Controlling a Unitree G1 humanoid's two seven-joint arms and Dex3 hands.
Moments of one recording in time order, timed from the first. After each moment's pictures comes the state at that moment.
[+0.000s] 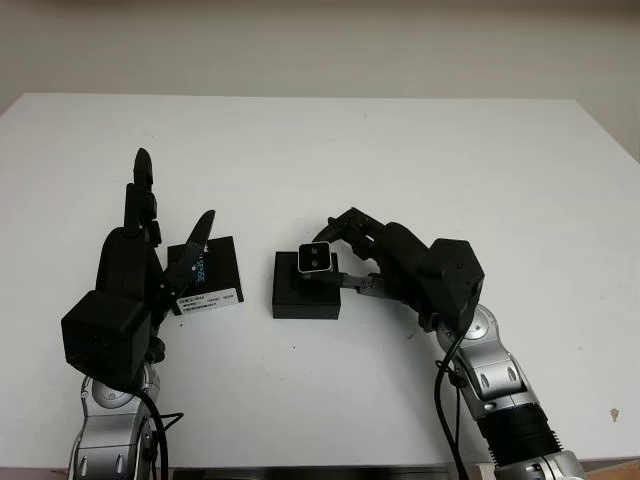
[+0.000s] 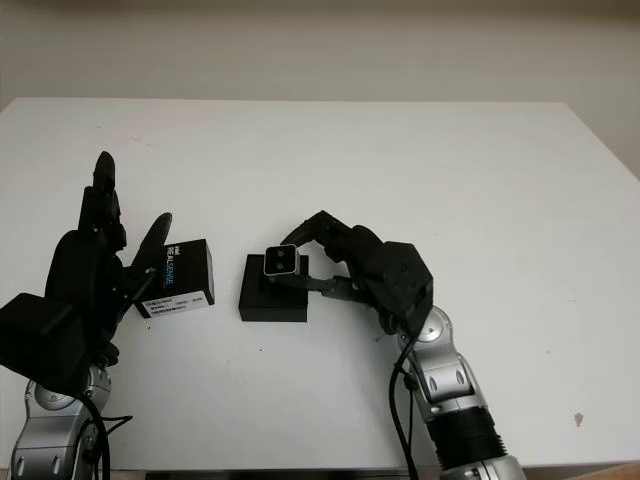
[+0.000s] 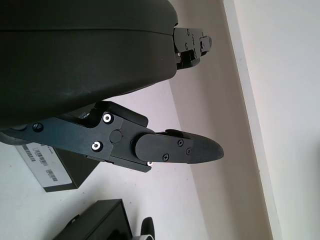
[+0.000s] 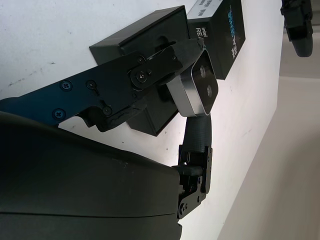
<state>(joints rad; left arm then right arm) 0.01 0.13 0.15 -0.32 0.07 0.08 0.04 -0.35 -0.17 0.14 0.25 -0.03 0.03 0.32</state>
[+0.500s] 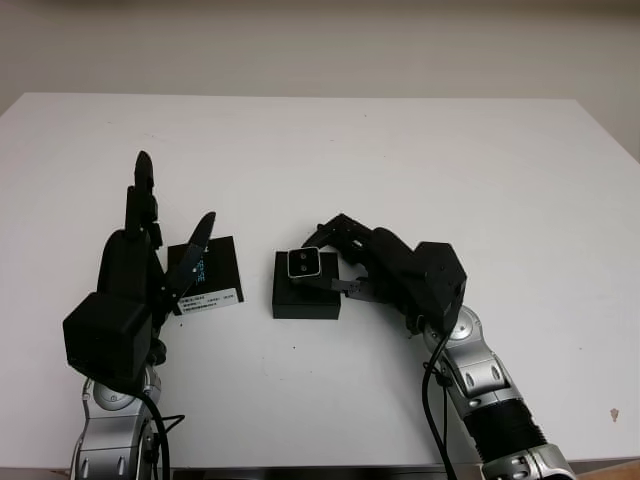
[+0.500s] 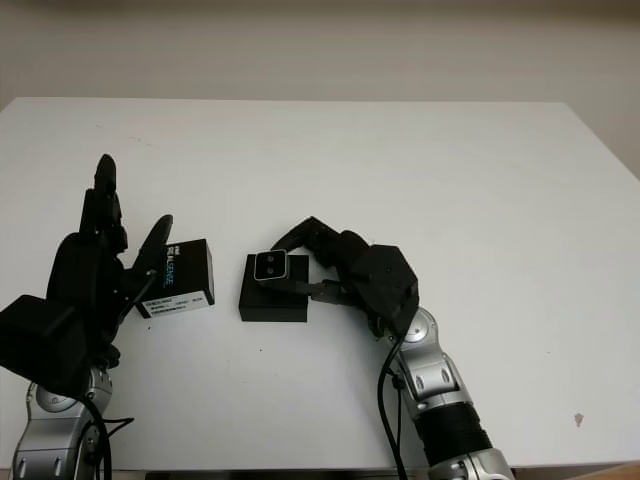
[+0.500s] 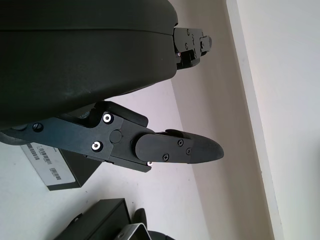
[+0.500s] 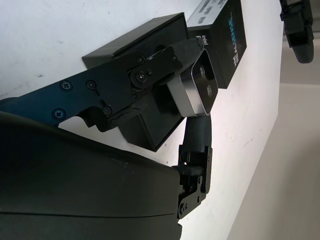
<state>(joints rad) 0.02 0.12 0.15 -0.32 0.08 0.08 0.04 -0.36 -0.13 0.15 0.31 -0.03 0.01 0.32</state>
